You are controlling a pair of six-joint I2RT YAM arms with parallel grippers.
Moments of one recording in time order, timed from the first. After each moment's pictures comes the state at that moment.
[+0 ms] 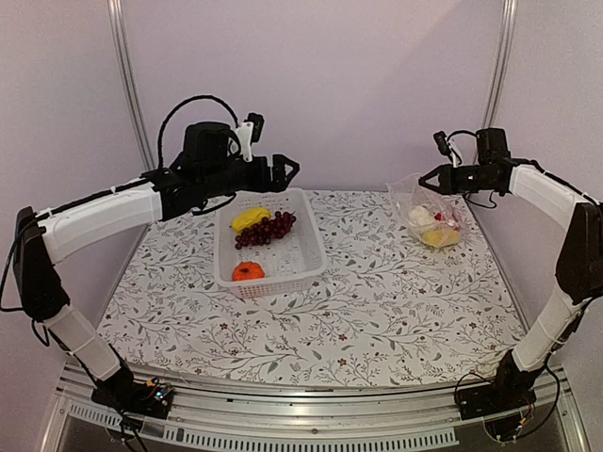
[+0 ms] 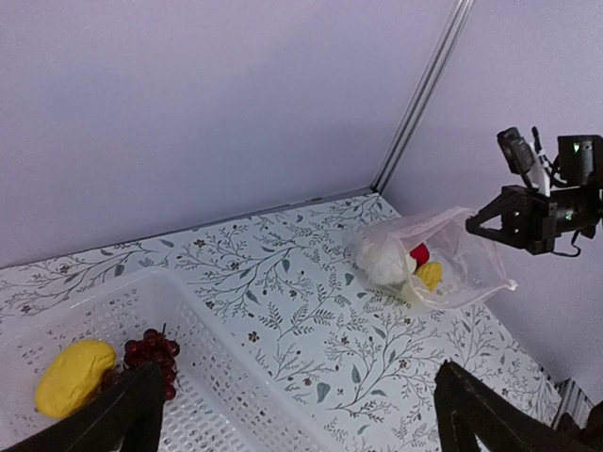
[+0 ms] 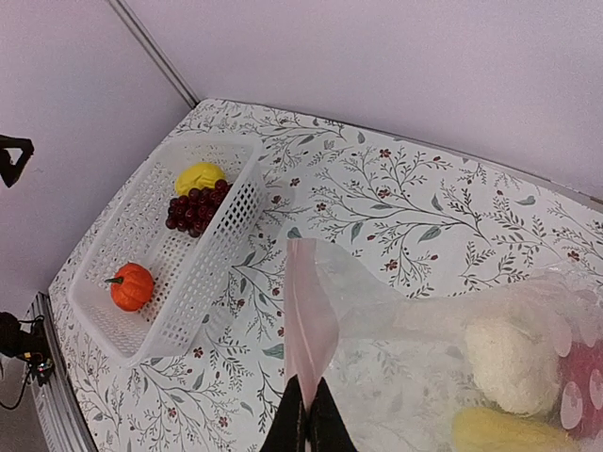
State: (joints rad) left arm -0.69 1.60 1.39 -0.01 0.01 -0.31; right arm 0.07 1.68 1.45 -0.43 -0.71 -0.05
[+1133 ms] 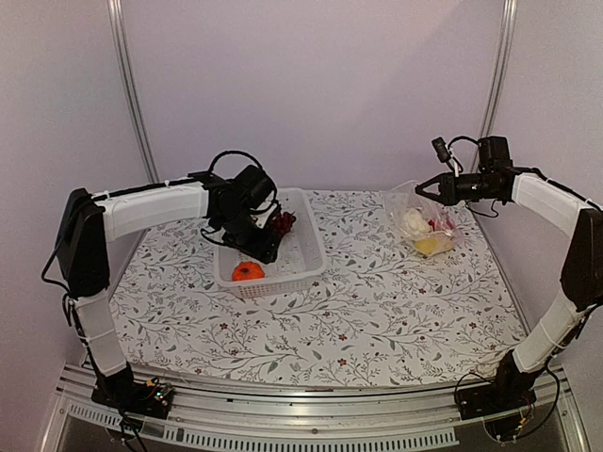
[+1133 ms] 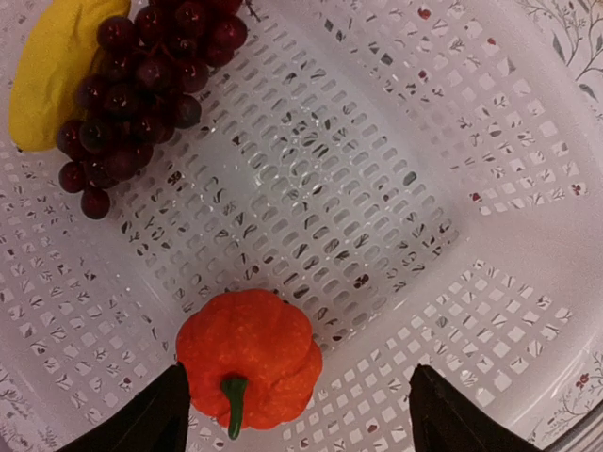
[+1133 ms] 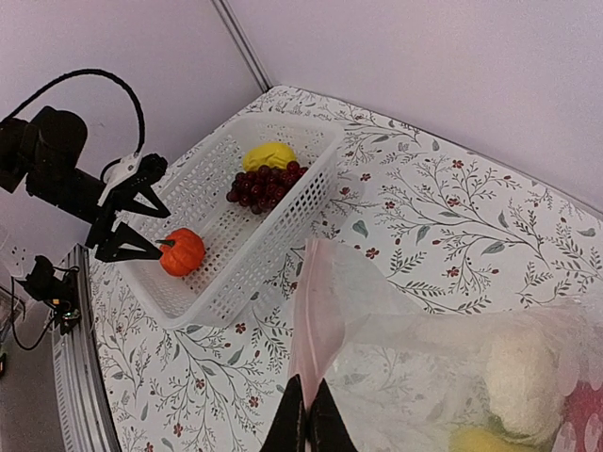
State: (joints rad) left arm -0.71 1.87 1.56 -0.83 -0.11 -0.18; right arm 0.07 1.61 1.33 -0.40 -0.90 -0.17
